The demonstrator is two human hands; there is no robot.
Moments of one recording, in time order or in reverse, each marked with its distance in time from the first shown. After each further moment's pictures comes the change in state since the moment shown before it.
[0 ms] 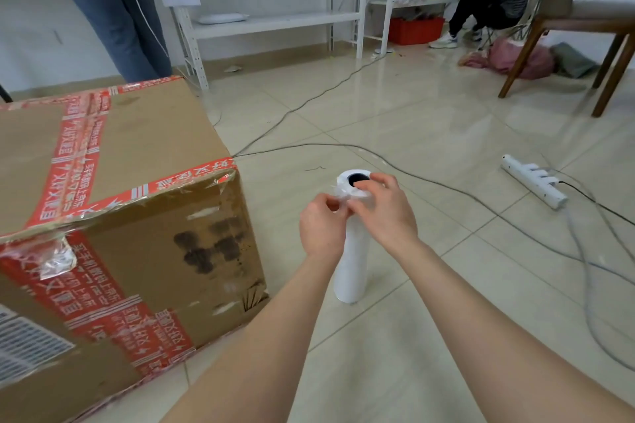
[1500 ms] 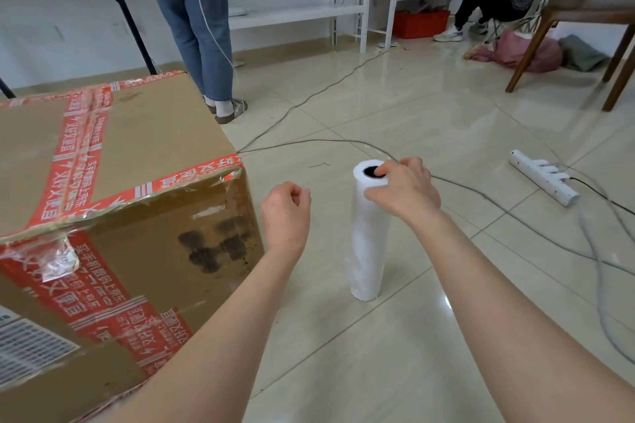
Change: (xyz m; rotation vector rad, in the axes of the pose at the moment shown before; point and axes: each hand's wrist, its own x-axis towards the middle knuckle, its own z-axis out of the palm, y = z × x) left_hand 0.023 -0.016 -0.055 0.136 0.206 0.165; right_hand 0.024 -0.023 -0.024 -0.272 -0.073 0.189
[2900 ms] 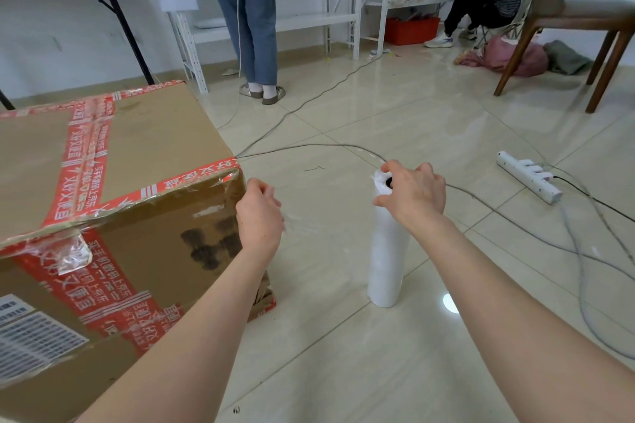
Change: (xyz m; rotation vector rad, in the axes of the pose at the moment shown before) left_hand -0.003 0.002 -0.035 -0.104 -0.001 -0.153; right_hand -0.013 0.026 -0.012 -0.245 0.144 -0.087
